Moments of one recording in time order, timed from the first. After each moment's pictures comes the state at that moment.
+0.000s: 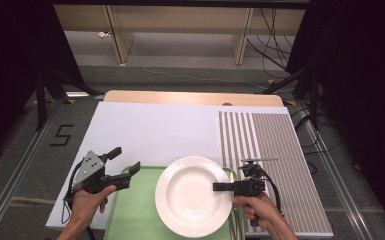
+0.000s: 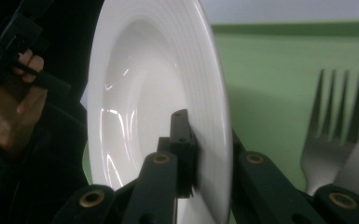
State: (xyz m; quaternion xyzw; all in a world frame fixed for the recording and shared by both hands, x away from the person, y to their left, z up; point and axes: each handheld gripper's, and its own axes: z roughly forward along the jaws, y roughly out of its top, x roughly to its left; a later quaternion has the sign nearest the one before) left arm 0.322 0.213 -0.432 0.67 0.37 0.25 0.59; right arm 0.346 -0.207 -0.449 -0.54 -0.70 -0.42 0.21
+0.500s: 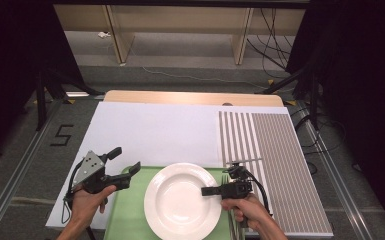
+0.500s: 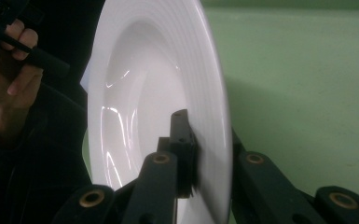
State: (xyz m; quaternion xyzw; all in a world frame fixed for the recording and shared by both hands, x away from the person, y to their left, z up) left arm 0.322 0.213 -0.432 0.67 0.37 0.25 0.59; right arm 0.347 -0.176 -0.456 -0.52 -0.72 -0.40 0.22
